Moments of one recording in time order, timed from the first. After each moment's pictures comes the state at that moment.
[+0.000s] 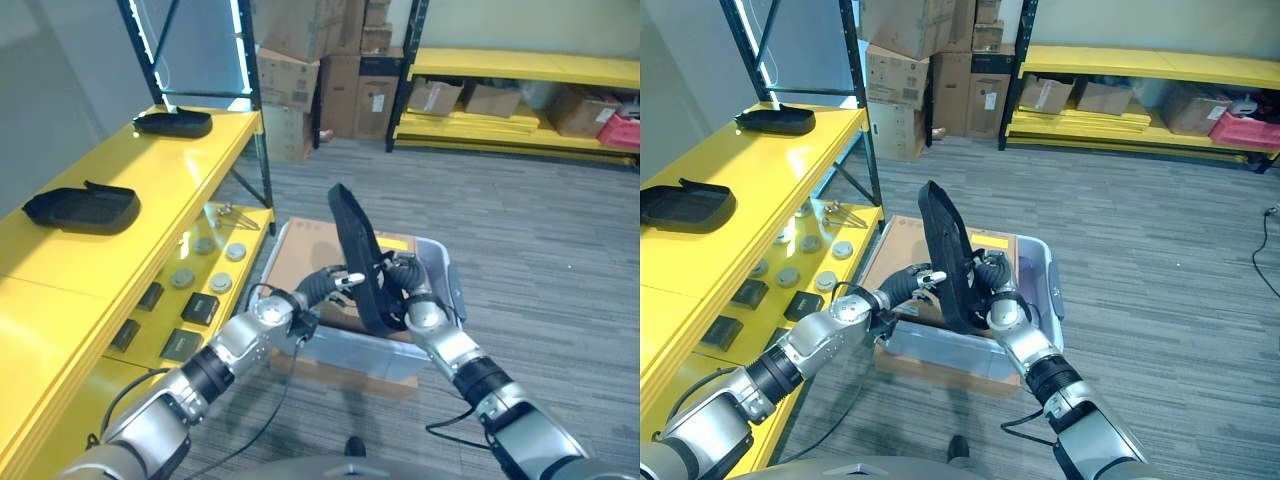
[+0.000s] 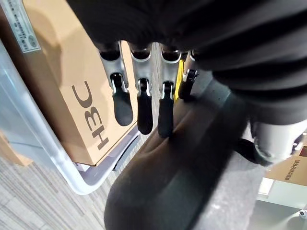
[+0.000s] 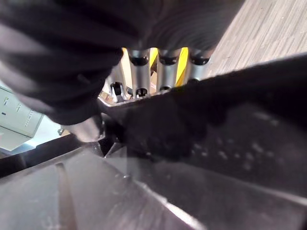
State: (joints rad) left arm -0.48 0.26 -0.72 0.25 -0.60 0.29 0.01; right arm -0.39 -0.42 0.49 0.48 0.24 0.11 -0.47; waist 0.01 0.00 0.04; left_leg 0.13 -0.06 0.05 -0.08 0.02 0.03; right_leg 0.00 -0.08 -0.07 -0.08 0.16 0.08
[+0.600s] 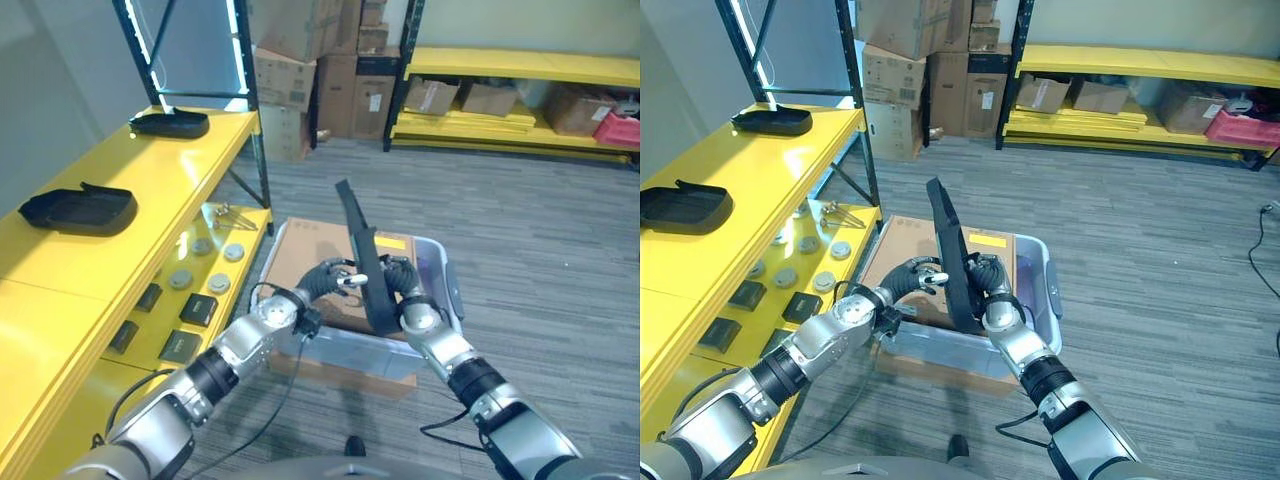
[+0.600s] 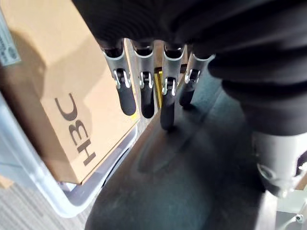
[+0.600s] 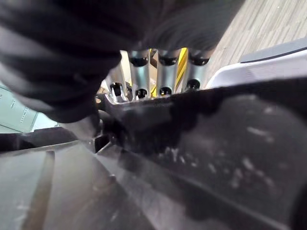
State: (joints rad) left arm -0.48 0.25 -0.71 0.24 -0.49 0.20 0.13; right arm -0.39 -0.41 0.49 0.48 0.24 0.11 -0.42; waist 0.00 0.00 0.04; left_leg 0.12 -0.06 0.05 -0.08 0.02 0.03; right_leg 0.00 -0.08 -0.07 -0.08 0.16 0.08
